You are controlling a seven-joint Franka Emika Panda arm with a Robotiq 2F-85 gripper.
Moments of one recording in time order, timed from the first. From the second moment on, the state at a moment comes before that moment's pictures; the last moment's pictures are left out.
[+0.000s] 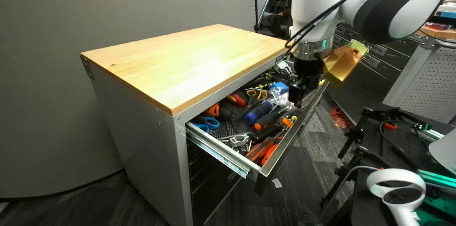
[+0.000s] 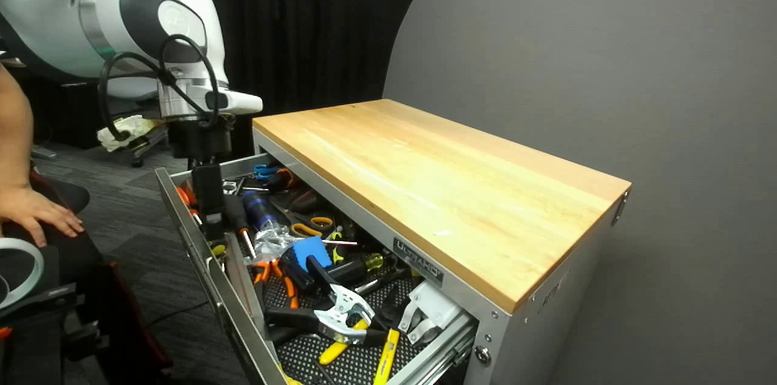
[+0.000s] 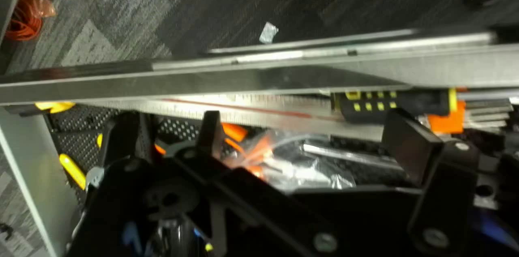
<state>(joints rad) 0.17 0.13 0.16 -2.54 -0.52 2.38 0.87</state>
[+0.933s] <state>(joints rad) 0.13 0.07 0.13 -2.53 -0.25 2.00 0.23</state>
